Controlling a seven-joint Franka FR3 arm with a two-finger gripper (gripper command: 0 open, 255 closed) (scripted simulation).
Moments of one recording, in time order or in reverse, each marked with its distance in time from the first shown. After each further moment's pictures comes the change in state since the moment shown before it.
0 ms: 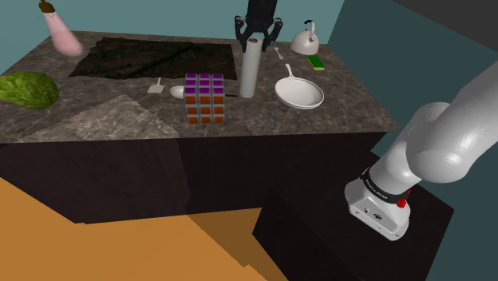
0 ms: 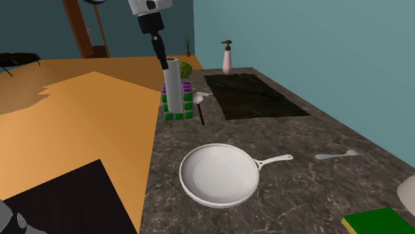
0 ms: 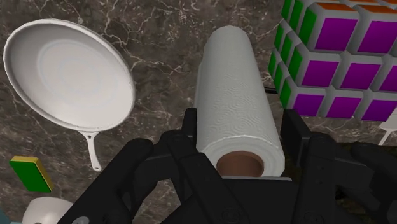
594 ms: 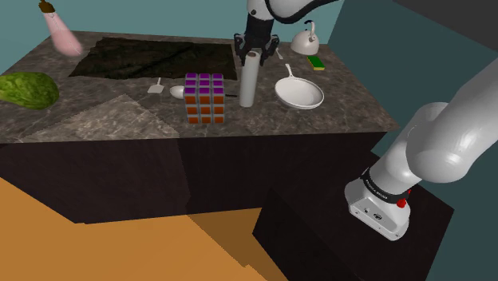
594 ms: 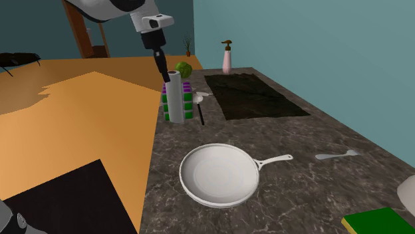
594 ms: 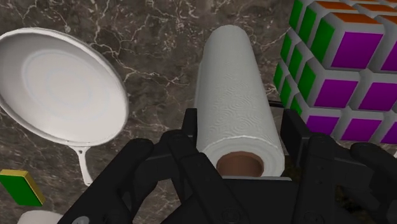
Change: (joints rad) arm -0.003 0.024 -0.002 -0.094 -0.011 0.118 0.018
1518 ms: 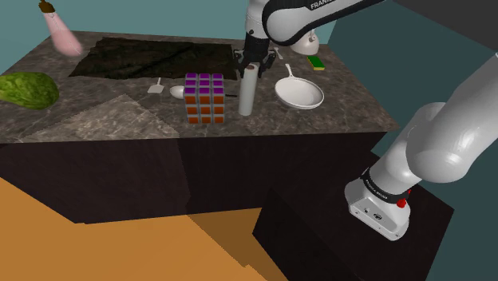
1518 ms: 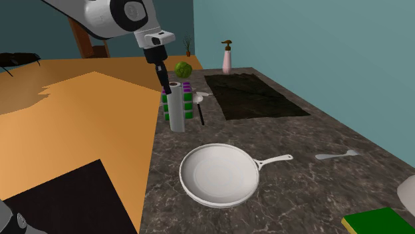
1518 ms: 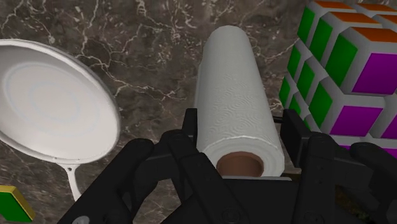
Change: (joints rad) arm -0.002 0.042 -0.001 -0.077 -0.017 0.118 0.024
